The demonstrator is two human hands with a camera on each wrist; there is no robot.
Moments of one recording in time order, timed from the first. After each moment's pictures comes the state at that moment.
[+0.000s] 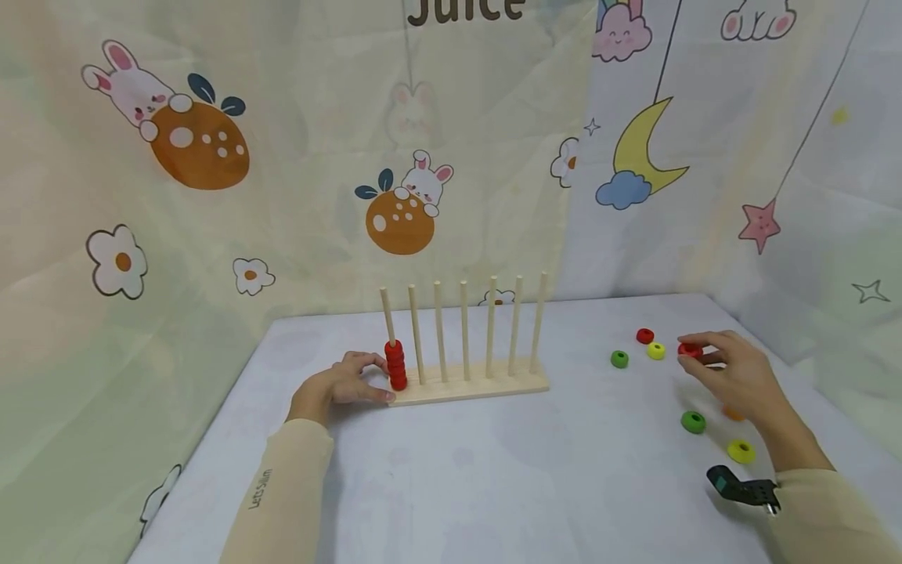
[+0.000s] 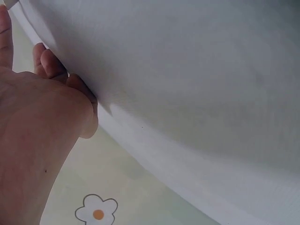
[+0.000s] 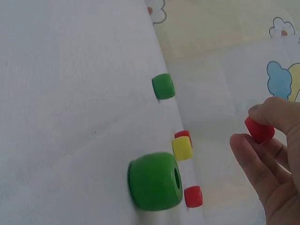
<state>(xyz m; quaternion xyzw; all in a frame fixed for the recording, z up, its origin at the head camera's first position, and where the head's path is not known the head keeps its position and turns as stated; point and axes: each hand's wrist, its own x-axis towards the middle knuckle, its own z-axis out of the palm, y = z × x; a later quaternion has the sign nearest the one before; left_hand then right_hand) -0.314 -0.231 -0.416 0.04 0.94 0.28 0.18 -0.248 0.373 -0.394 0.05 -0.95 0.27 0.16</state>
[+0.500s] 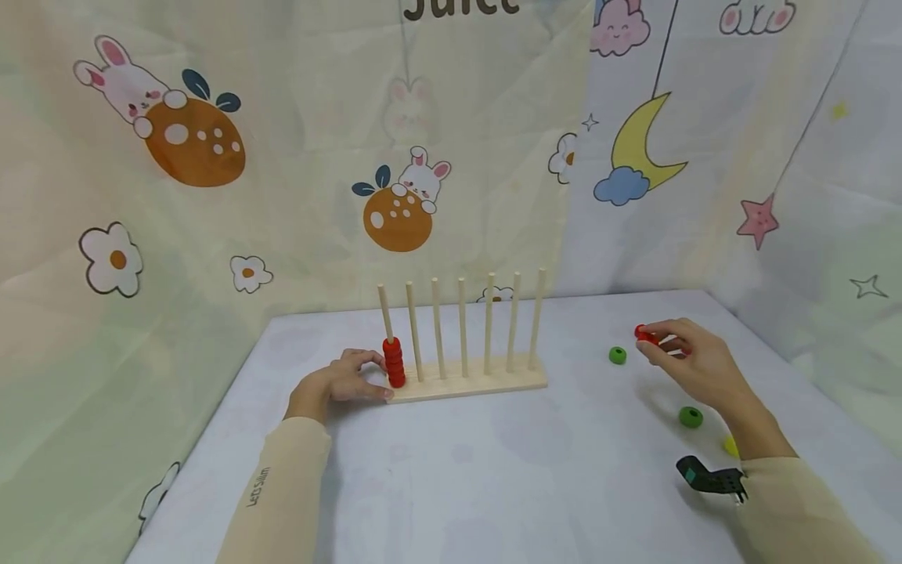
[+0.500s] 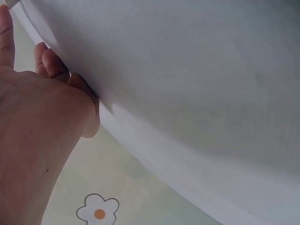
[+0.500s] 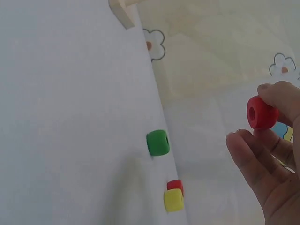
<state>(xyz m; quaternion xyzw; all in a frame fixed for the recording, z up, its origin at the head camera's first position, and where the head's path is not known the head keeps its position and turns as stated) -0.314 -0.233 -0.414 0.07 0.94 0.28 0.19 -0.252 0.326 -0.378 0.12 -0.92 0.33 0.18</state>
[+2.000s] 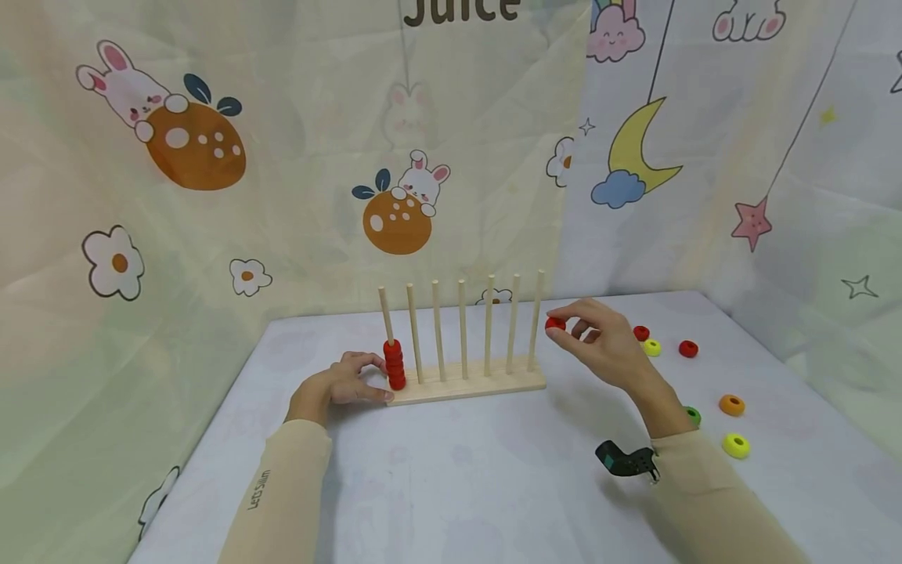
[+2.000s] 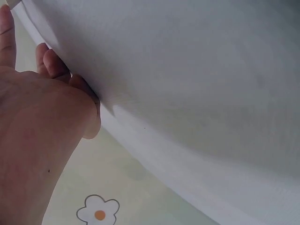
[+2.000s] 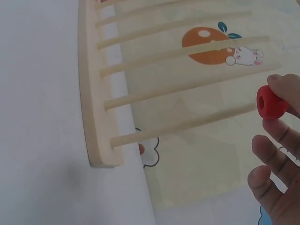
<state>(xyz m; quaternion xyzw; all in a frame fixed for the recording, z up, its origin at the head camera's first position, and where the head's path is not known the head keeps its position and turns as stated) -0.314 -0.232 -0.416 0.04 0.94 0.29 0.18 -0.270 0.210 -0.354 0.25 -0.86 0.39 0.22</state>
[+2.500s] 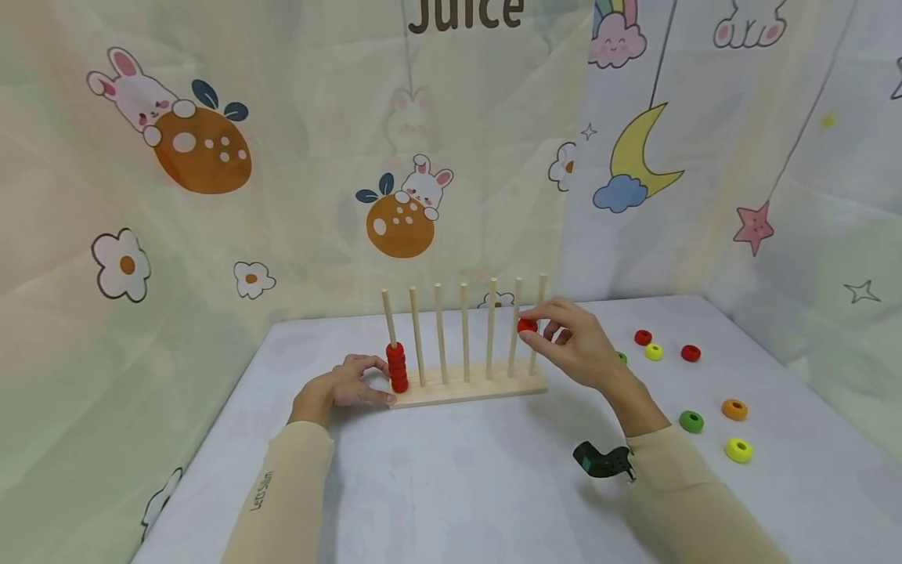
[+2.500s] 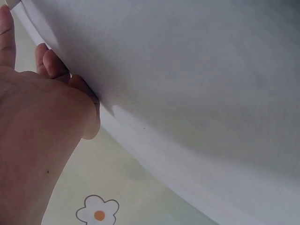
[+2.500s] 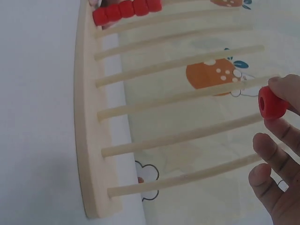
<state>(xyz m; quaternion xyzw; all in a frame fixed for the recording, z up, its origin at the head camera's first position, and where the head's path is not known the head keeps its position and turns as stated) -0.315 -0.233 -0.417 0.05 0.94 0.29 0.18 -0.277 0.172 -0.348 0.32 -0.83 0.41 0.21</state>
